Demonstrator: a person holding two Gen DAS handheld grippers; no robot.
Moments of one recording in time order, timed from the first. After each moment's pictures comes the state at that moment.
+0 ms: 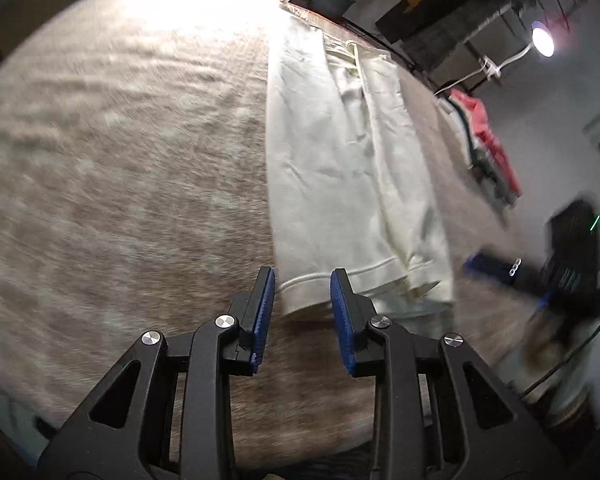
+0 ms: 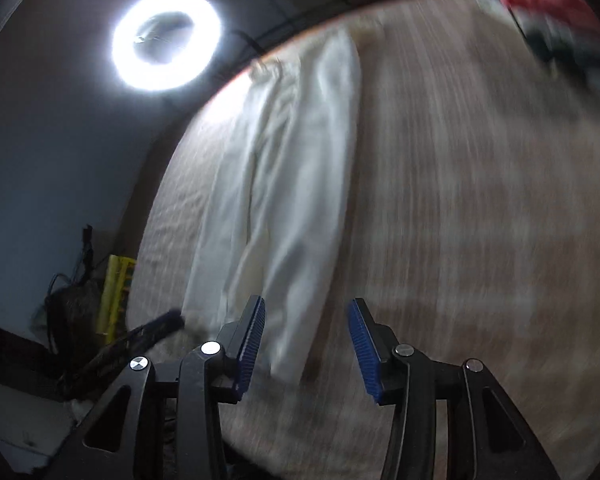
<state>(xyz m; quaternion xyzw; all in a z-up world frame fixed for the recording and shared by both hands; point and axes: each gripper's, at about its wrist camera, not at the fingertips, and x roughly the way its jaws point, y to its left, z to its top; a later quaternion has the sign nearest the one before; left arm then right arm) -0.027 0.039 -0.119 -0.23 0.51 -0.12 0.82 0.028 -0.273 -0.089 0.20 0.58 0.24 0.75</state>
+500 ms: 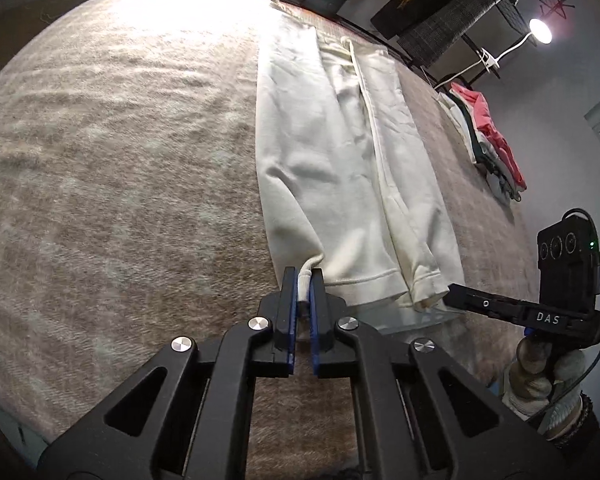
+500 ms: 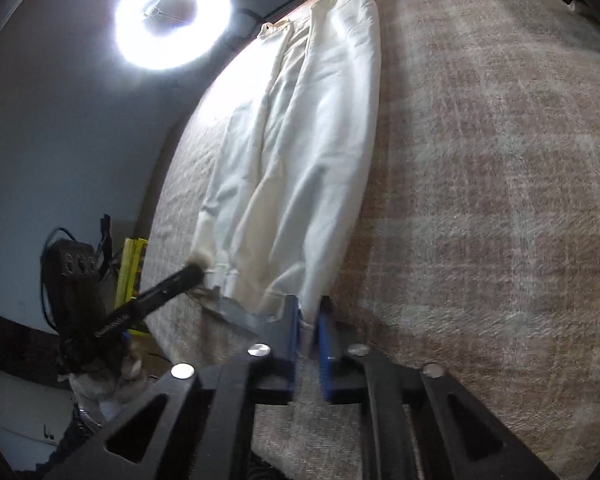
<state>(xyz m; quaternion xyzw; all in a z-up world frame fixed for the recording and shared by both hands) -0.017 0.031 -0.122 -0.20 0.50 -0.12 0.83 0.012 -0.243 -0.118 0.20 0.59 0.27 0.73</state>
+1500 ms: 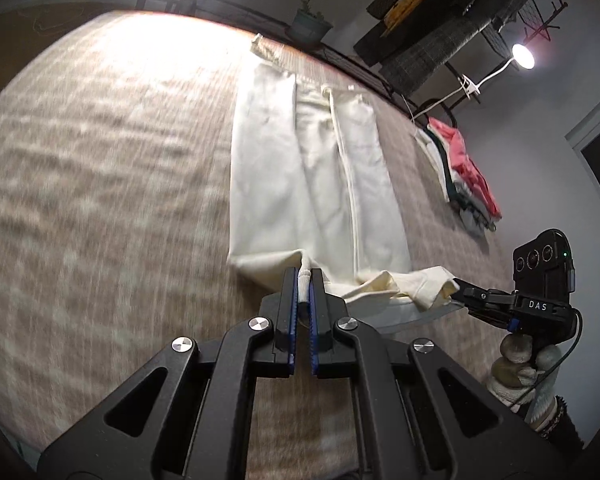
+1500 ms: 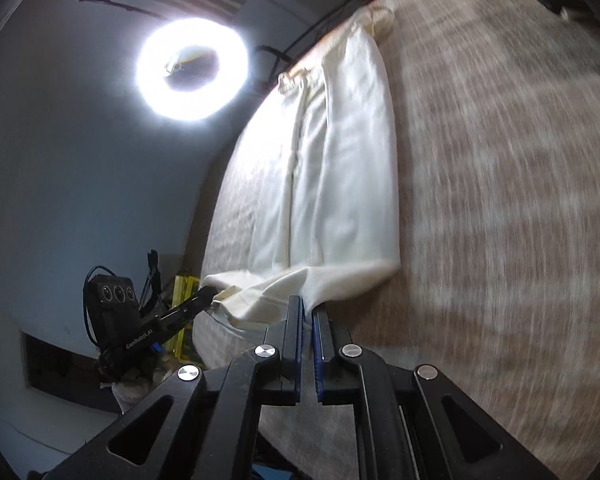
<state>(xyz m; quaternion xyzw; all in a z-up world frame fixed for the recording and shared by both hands) 0.022 0.042 -0.082 -0.22 0.47 -0.14 0.84 0.037 -0.293 -0.096 0.30 0.53 0.31 0.73</state>
